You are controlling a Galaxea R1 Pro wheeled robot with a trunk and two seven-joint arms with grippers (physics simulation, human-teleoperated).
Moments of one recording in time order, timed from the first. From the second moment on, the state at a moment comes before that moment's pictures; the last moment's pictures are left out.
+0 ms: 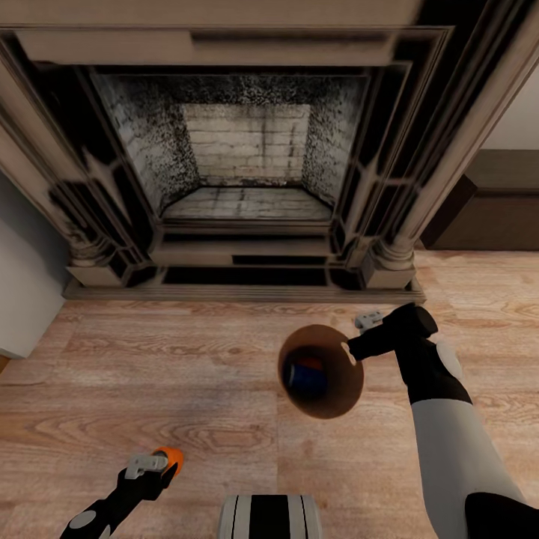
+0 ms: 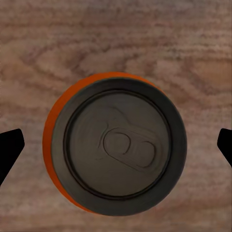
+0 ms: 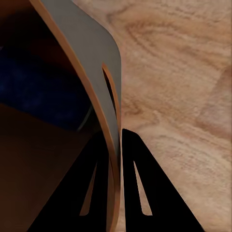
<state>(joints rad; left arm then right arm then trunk) -0.34 0.18 0.00 -0.54 0.13 -0.15 -0.31 -0.86 0.01 -0.16 -1.17 1.10 1.04 1.23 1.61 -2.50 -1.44</state>
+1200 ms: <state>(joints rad) -0.33 0.18 0.00 -0.54 0.13 -0.14 -0.31 -0.83 0.01 -0.15 -1.18 1.10 1.03 1.23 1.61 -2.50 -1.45</state>
